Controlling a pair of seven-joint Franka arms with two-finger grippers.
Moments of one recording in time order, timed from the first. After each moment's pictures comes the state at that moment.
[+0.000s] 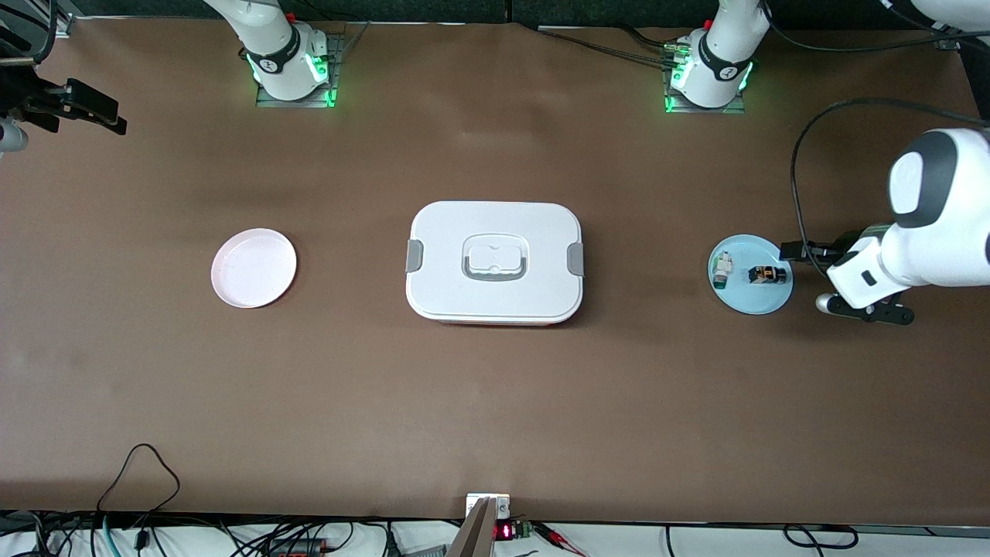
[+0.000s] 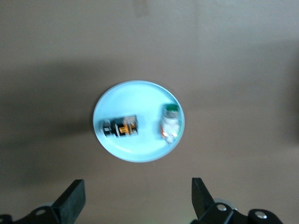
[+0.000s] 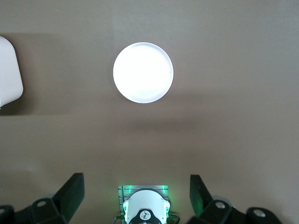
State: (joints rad) left arm 0.08 0.33 -0.04 -1.71 0.02 1.75 0.16; right arm 0.00 -0.10 -0.04 -1.65 -0.01 1.38 -0.01
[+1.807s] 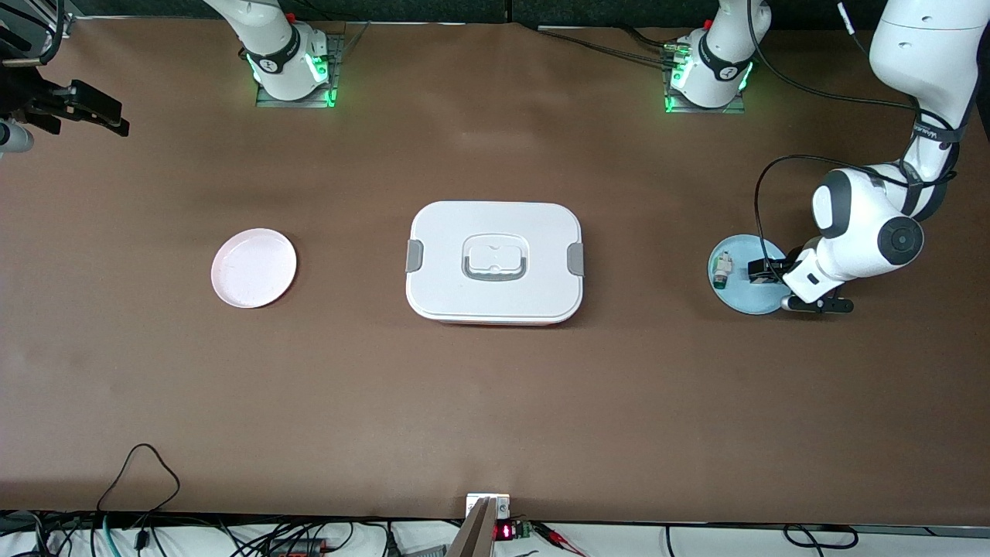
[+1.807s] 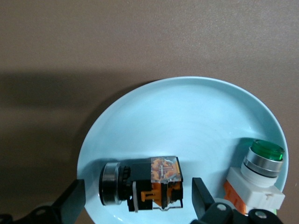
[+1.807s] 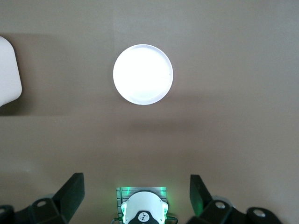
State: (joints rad) left arm 0.18 0.43 -0.04 -2.14 0.02 2.38 0.15; right arm 0.01 -0.10 -0.03 -1.65 -0.02 1.38 -0.01
